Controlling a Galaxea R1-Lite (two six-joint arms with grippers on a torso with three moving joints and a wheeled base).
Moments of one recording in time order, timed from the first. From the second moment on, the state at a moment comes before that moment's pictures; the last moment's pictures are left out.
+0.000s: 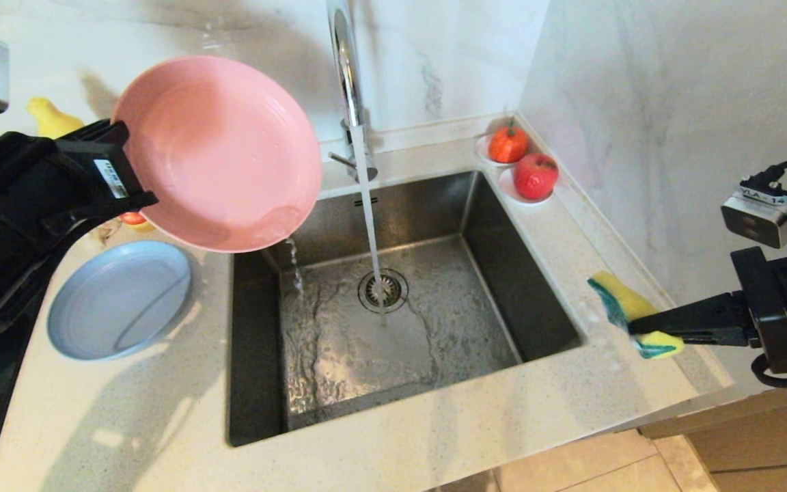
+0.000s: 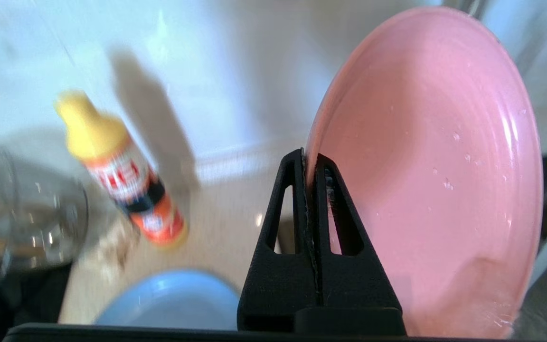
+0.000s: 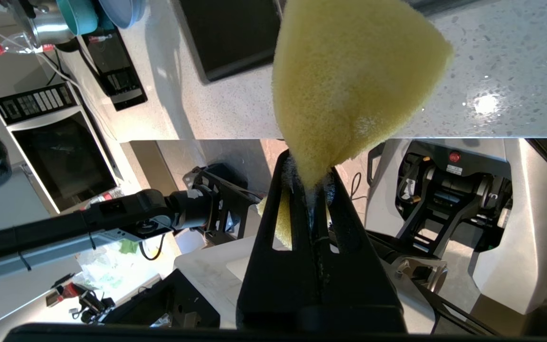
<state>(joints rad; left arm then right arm) -0.27 1.35 -0.76 -0.93 0.30 0.22 0.22 1.34 -1.21 0.53 0.59 0.54</state>
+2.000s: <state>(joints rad) -0.28 1.00 -0.87 -0.04 -0.30 -0.16 0.22 1.34 -1.29 0.54 0.60 0.55</state>
